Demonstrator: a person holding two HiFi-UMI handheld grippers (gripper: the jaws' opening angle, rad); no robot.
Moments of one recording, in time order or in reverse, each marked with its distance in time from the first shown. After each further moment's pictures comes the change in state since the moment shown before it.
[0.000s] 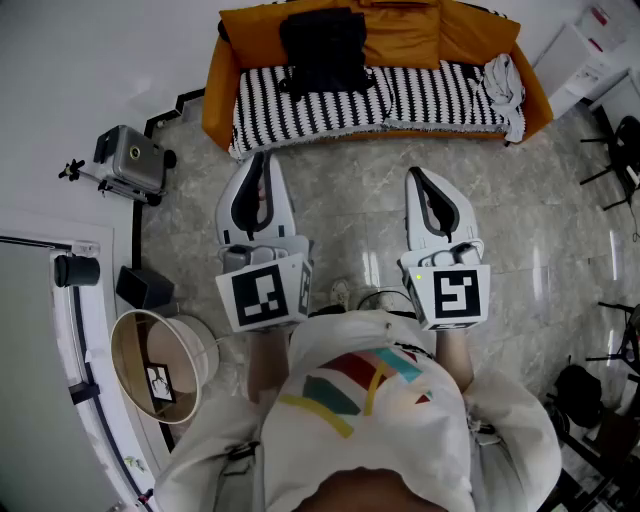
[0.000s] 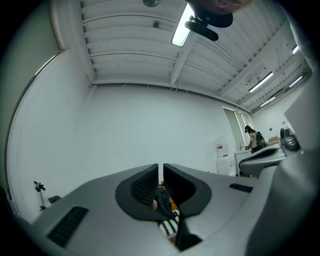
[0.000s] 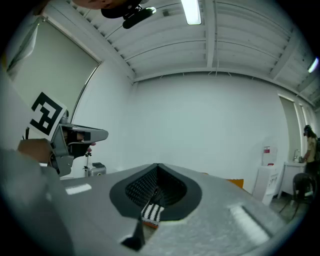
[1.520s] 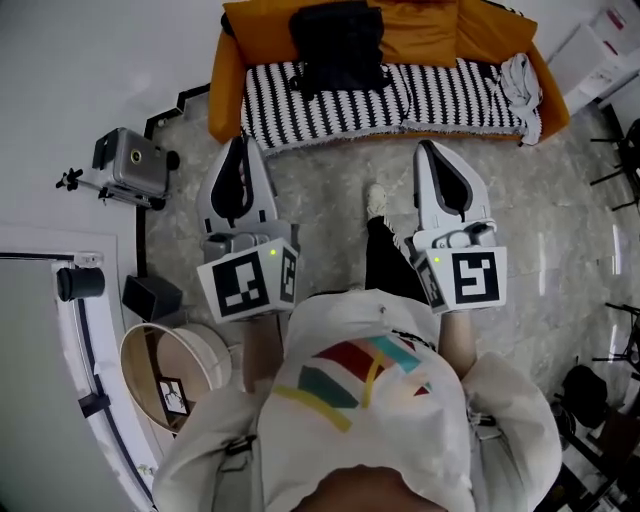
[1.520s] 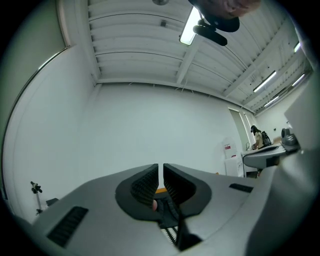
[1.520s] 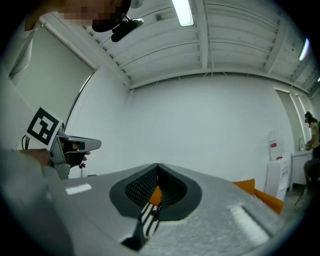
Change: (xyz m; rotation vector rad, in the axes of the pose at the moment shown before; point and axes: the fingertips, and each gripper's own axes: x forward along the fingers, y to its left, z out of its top) left arm 0.073 0.091 -0.024 -0.011 -0.028 0.028; right arm 0.105 0.007 0.006 0.063 -0.115 -0.009
